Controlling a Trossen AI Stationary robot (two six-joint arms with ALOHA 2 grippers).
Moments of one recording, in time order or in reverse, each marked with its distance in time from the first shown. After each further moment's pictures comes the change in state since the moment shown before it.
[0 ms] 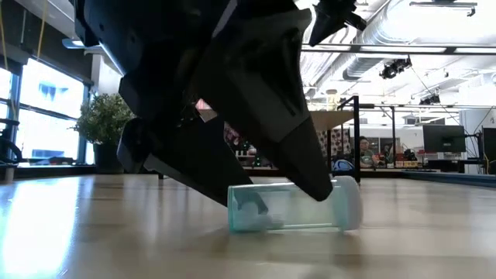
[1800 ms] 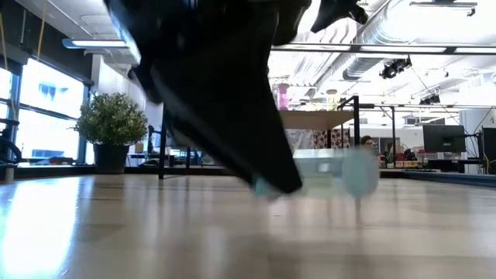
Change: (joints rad) left arm 0.043 -0.040 -0.006 -0.023 0.177 0.445; right arm 0.001 -0.062 0.000 0.010 -0.116 -0.080
